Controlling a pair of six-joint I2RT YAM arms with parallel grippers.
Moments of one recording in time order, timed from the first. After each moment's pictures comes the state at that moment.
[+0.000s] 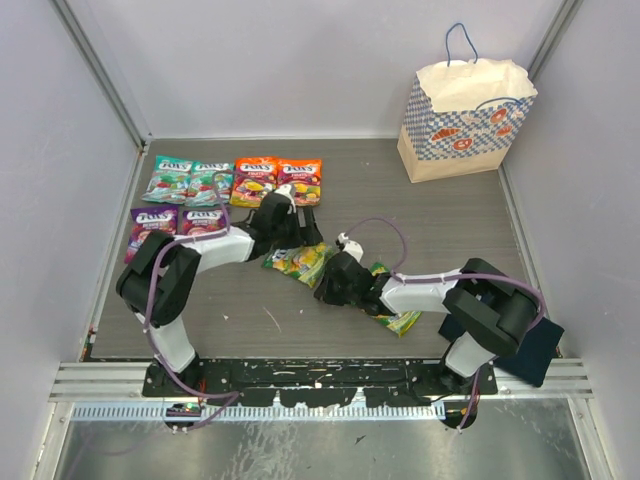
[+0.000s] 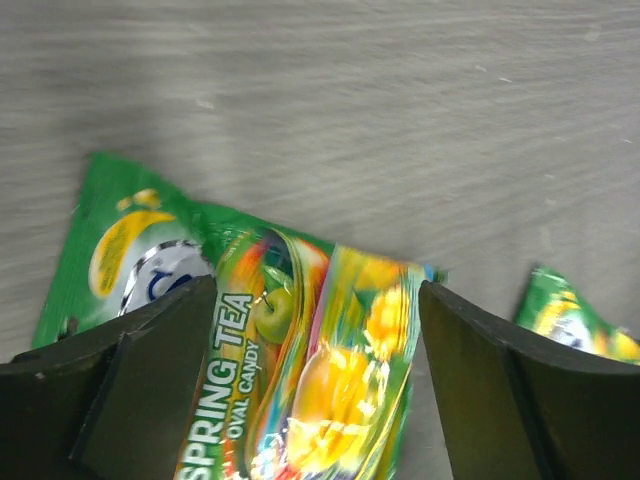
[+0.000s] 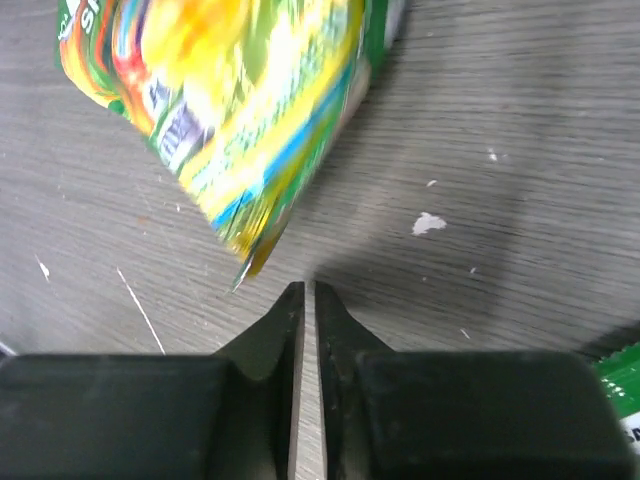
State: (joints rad) left arm -0.60 1.79 0.98 0.12 0.08 -0.67; right arm 0.92 1.58 0.64 0.16 0.13 0.99
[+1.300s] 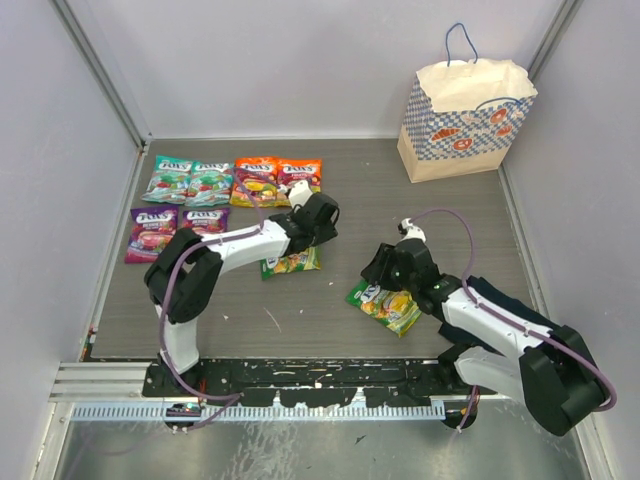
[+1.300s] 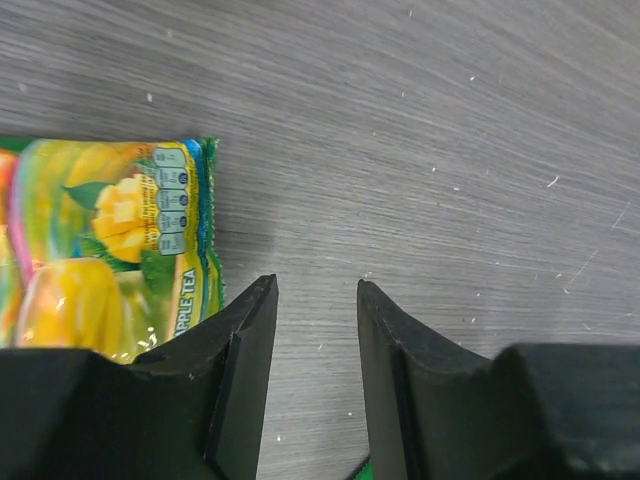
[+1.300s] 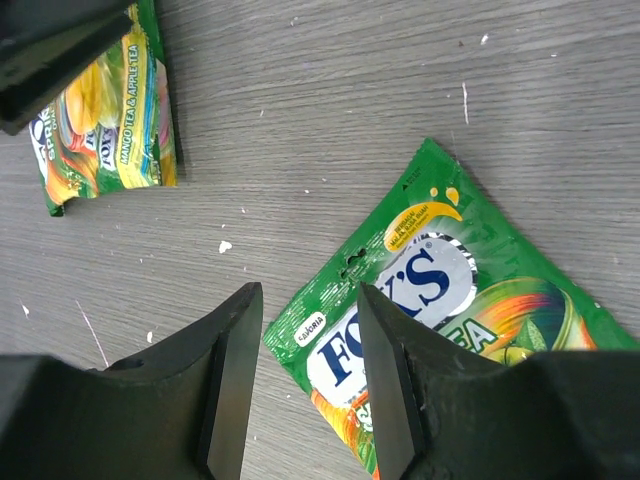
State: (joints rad) left arm -0.79 1.88 1.29 -0.22 -0.40 -1.03; right arm 0.53 1.07 0.44 -0.04 0.01 0.71
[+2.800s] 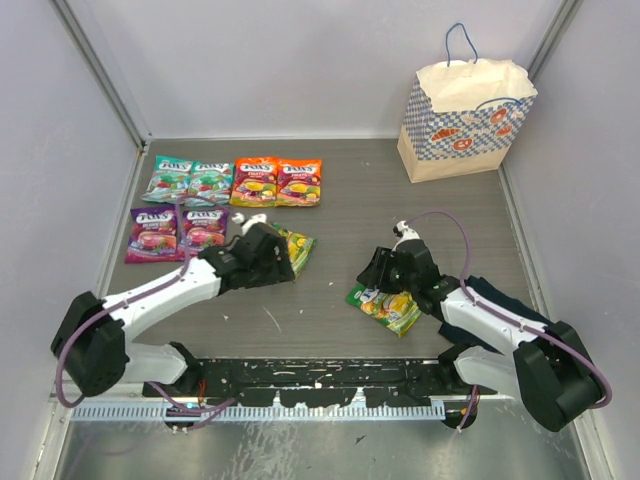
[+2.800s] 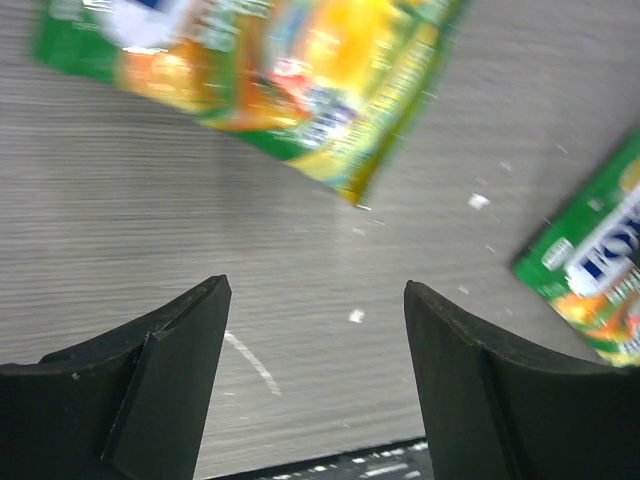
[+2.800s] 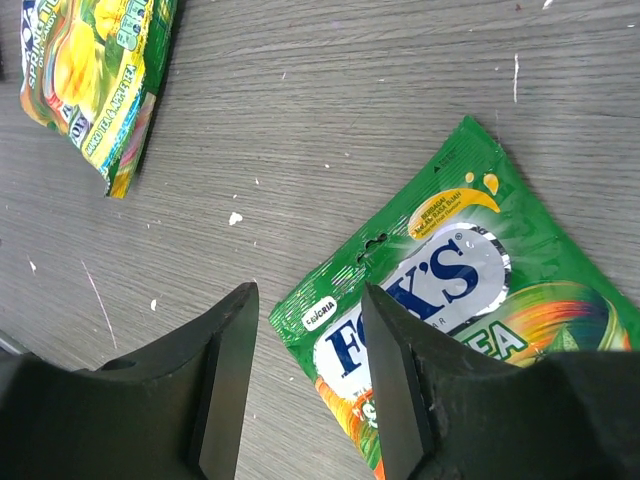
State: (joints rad) left arm -0.68 1.25 0.80 -0.51 -0.19 -0.84; right arm 0.50 1.10 0.41 0.01 -0.11 0.67
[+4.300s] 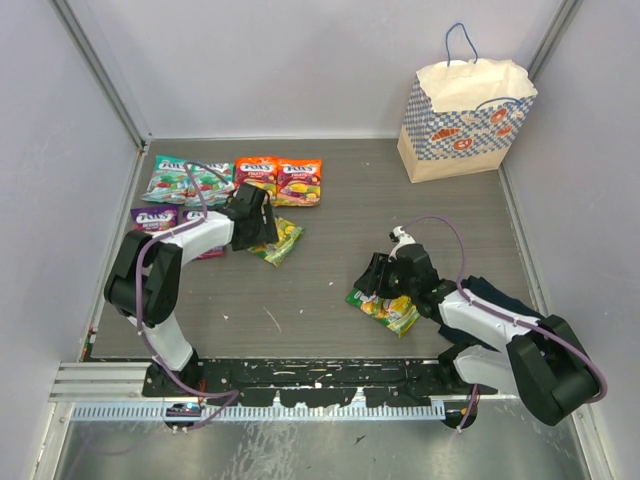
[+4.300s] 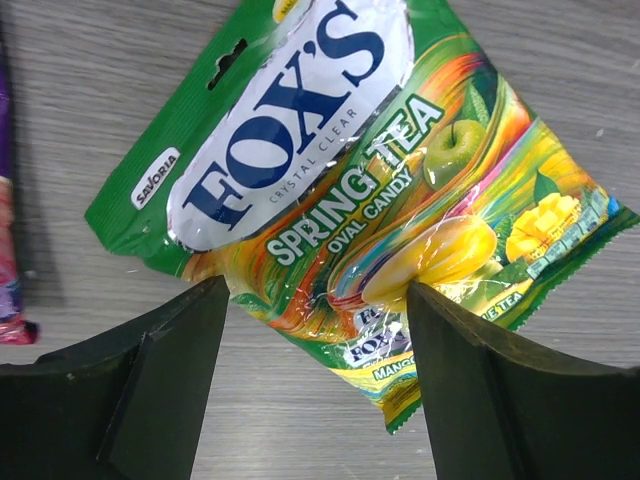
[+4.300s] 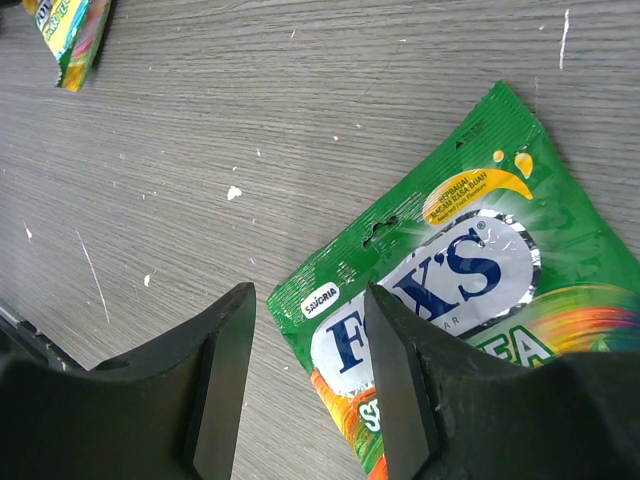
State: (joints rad) left arm -0.41 1.74 1.07 -0.35 -0.15 -0.61; right arm 0.50 1.13 0.36 0.09 -0.19 0.65
